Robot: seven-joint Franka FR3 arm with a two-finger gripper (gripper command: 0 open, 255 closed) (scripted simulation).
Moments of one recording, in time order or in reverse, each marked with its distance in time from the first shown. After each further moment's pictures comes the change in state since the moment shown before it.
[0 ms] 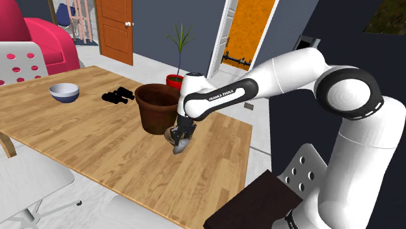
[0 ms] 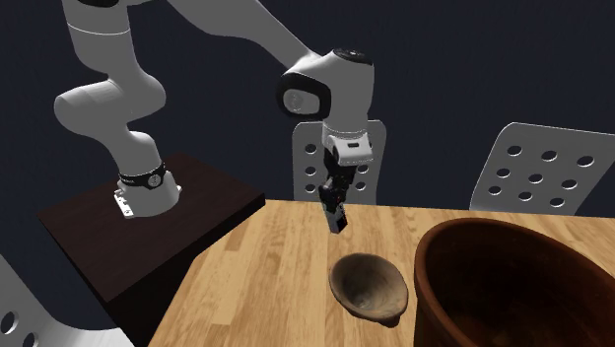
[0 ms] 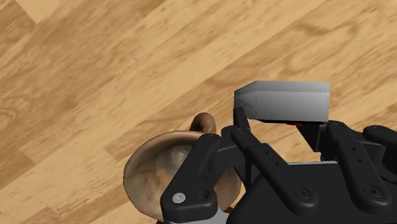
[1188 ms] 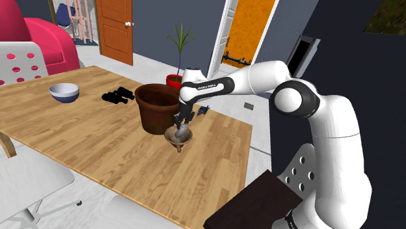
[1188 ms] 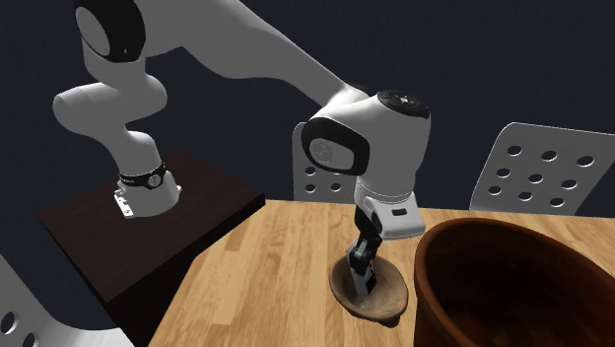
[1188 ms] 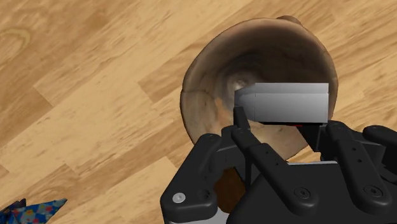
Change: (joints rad) arm -0.090 0.345 -0.074 0.478 -0.035 -0.141 -0.170
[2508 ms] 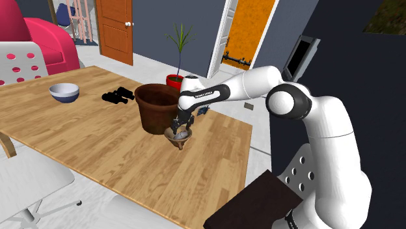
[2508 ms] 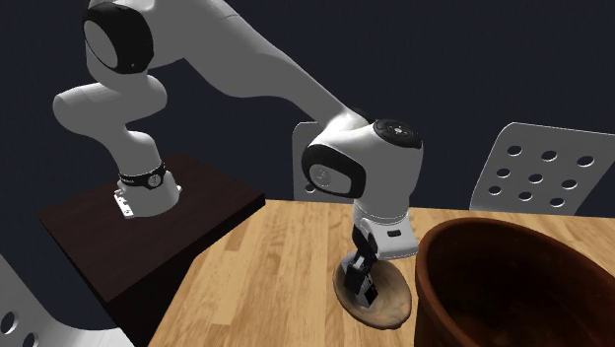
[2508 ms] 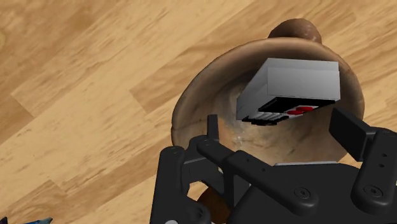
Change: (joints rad) arm 0.003 0.062 -0.006 -0.011 -0.008 0.074 0.001
